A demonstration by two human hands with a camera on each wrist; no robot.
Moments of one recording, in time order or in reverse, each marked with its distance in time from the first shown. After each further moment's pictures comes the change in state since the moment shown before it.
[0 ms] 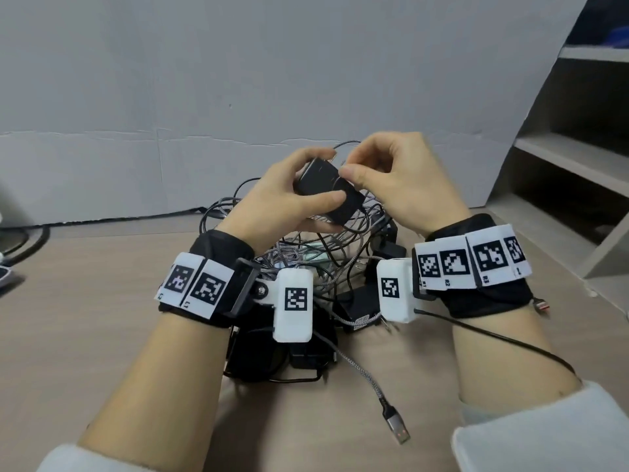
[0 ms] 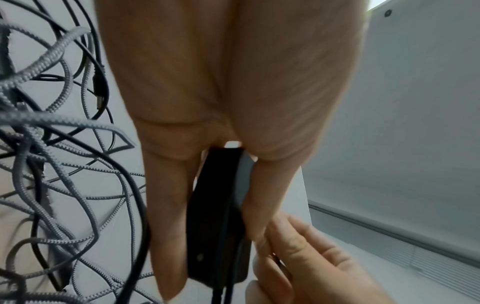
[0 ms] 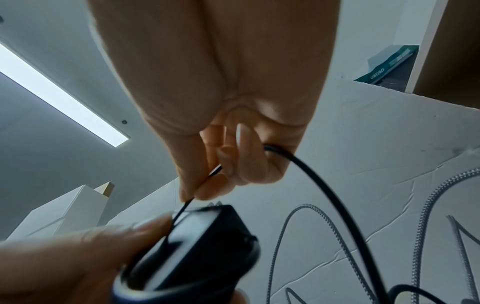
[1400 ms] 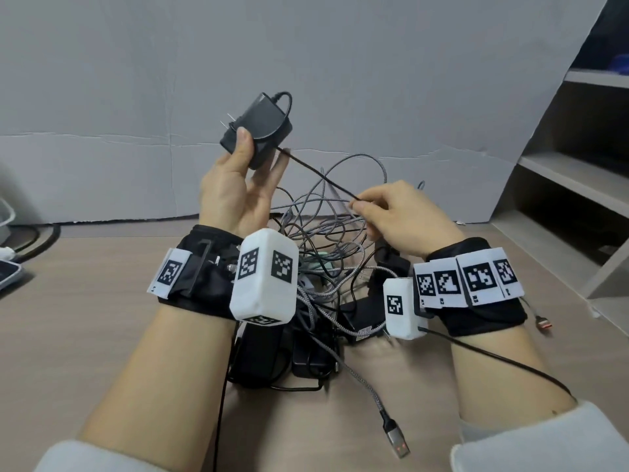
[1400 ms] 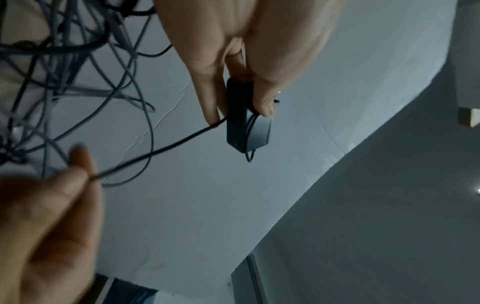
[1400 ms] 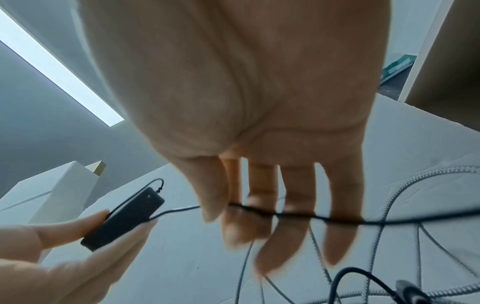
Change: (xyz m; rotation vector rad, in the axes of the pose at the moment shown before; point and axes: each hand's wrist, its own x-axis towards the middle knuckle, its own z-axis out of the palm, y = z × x) left_hand 0.012 0.010 -0.030 -1.041 0.571 0.150; right_hand -0.007 0.010 0.006 -0.262 -0.269 0.198
